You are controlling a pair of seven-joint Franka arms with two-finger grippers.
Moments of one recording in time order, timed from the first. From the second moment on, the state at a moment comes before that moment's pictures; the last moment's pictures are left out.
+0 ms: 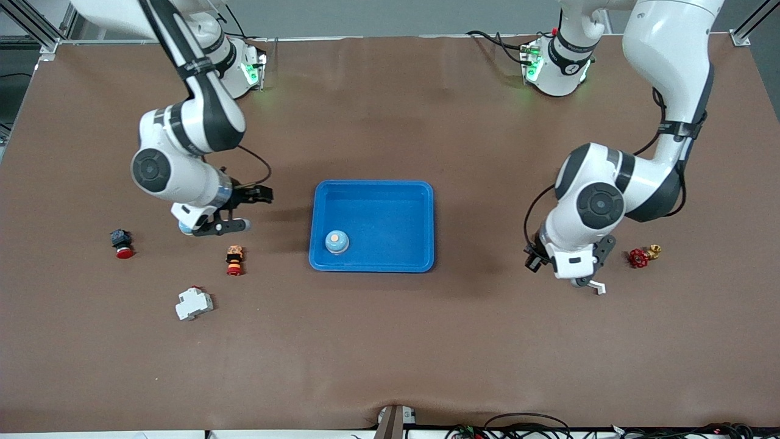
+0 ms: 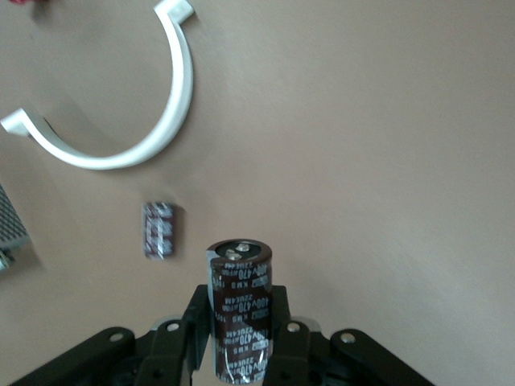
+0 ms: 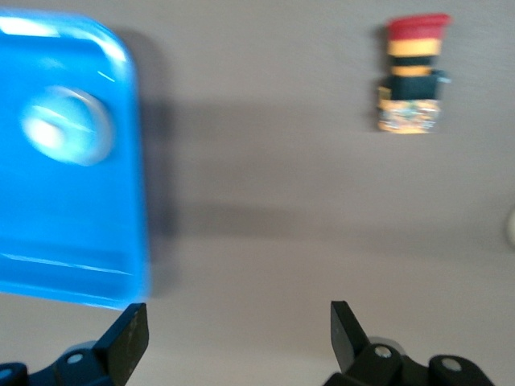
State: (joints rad) left arm -0.06 0.47 -0.26 -1.73 0.18 2.12 -1.27; right arm 0.25 0.21 0.09 -2.06 0.20 2.12 0.19
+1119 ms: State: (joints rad) left arm 0.15 0.53 -0.25 -1.76 0.18 2.13 -1.03; right arm 0.49 0.64 0.08 -1.60 -0.02 2.19 0.48
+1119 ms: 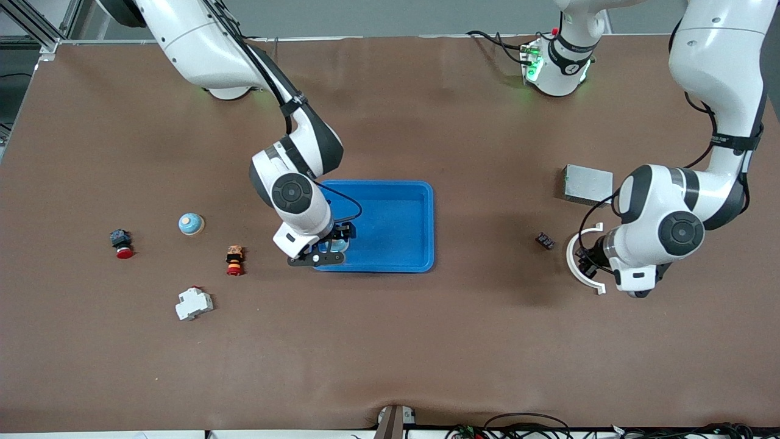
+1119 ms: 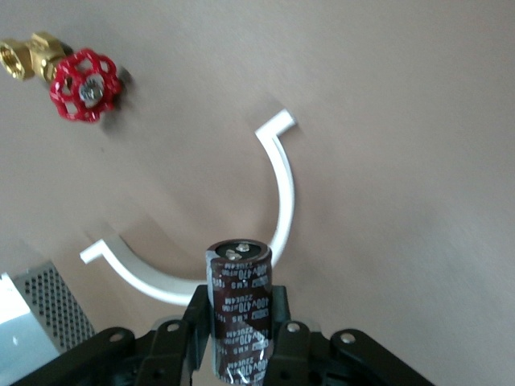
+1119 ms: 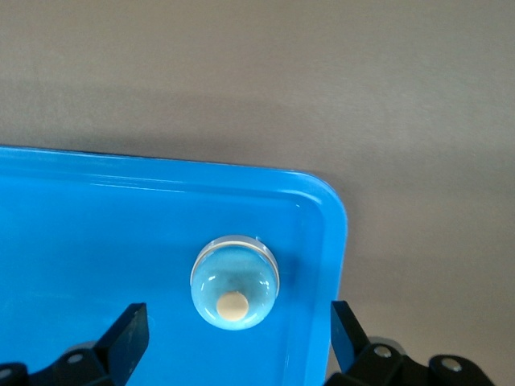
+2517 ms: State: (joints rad) left arm 0.29 0.58 -0.25 -1.84 0.19 2.31 -0.85; right arm 0.53 0.72 0.07 -1.61 -0.02 2.23 0.44
